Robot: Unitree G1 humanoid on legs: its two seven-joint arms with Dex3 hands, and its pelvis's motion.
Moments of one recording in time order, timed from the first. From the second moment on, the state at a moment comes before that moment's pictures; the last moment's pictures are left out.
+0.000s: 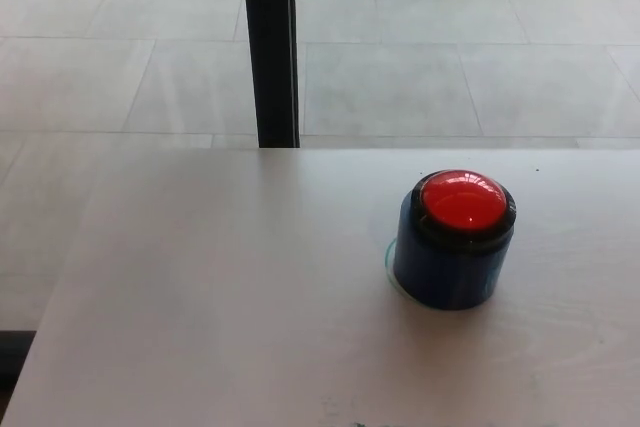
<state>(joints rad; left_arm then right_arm) -0.09 0.55 0.35 1.06 -0.05 0.04 0.01 0.19 -0.32 -0.63 0.61 0.11 0.06 -0.10</state>
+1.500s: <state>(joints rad) -0.21 0.61 0.55 1.23 -0.18 -0.01 0.11 -1.00 -0.46 -0.31 0.39 0.31 0.25 -0.21</state>
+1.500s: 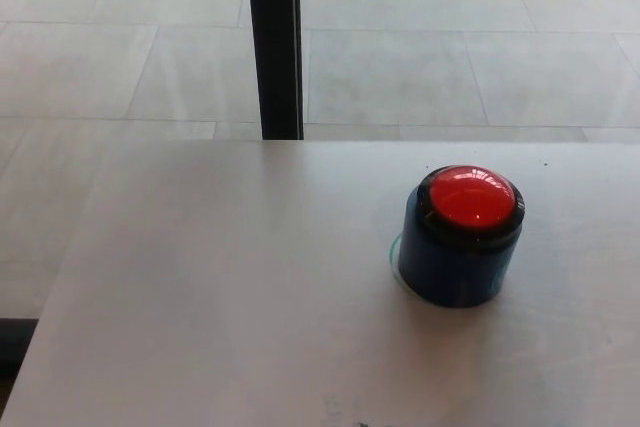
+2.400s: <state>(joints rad) -0.21 0.61 0.52 1.22 -0.20 0.00 0.14 -0.99 -0.20 -0.08 0.63 0.22 0.23 -0.08</state>
